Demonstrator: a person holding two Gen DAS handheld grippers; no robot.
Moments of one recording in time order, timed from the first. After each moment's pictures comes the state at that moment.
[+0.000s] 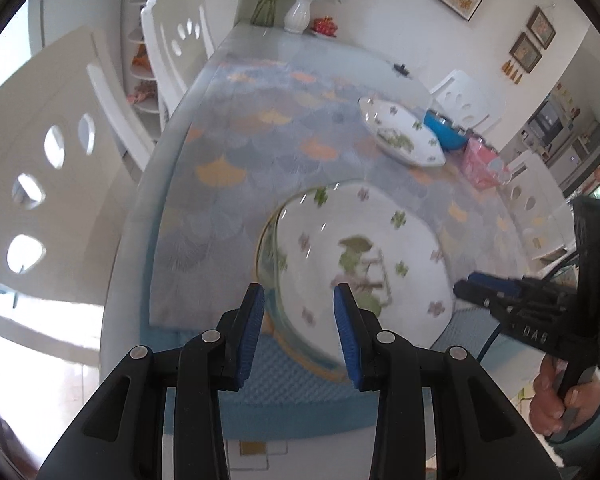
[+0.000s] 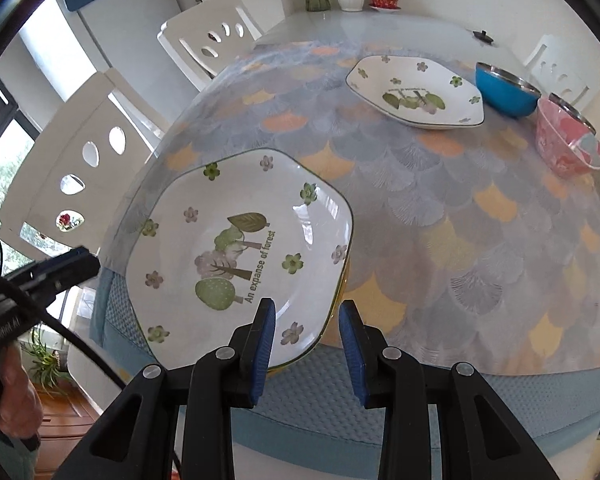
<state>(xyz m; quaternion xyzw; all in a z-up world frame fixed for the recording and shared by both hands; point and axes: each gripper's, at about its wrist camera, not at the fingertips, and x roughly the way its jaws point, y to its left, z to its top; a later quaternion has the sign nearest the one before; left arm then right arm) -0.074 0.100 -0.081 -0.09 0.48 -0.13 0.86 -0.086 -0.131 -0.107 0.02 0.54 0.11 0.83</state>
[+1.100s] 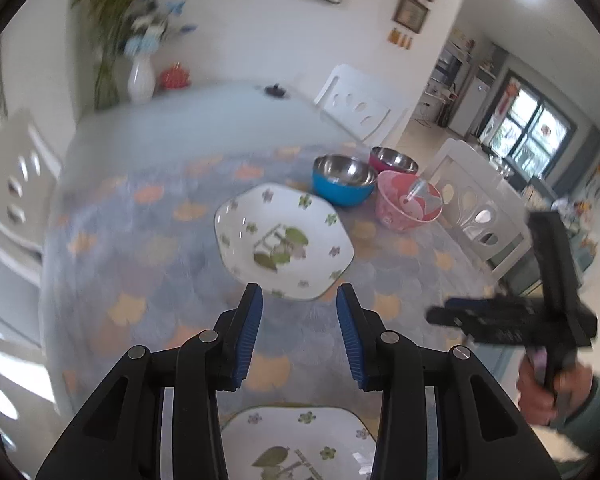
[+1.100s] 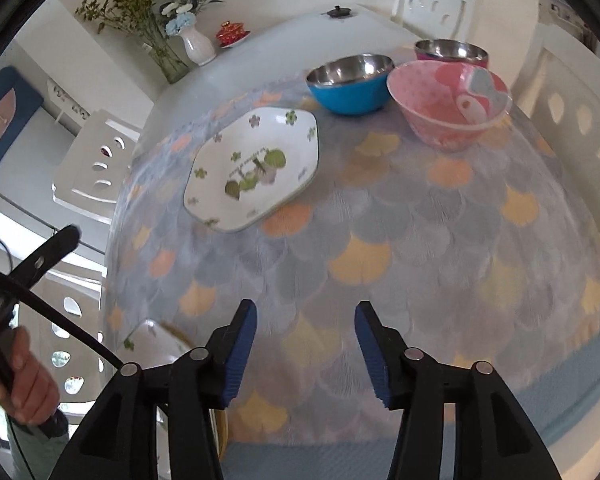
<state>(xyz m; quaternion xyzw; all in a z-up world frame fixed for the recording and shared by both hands) 0.084 -0.043 -0.005 0.04 0.42 -0.32 0.85 0.004 -0.283 -0.083 0.20 0.53 -0.02 0.83</state>
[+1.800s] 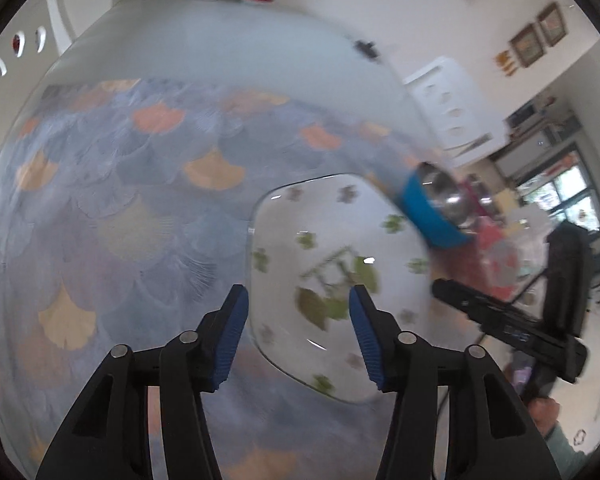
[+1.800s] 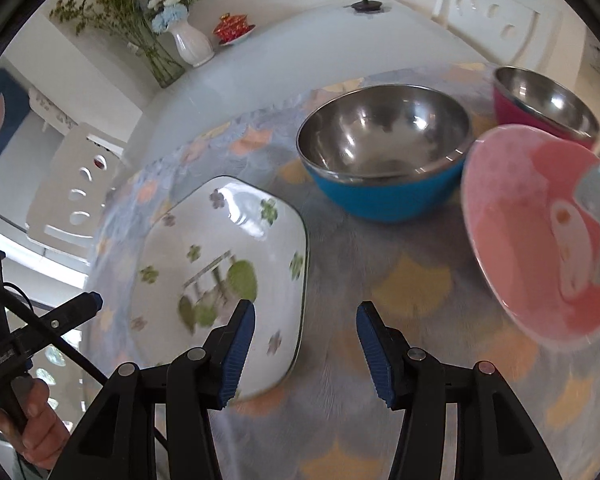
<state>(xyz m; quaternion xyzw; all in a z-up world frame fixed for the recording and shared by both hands) 0.219 -0.072 -0.118 -0.10 0.55 -0.21 0.80 0.173 -0.331 -0.142 0.18 0.53 0.03 0.83</state>
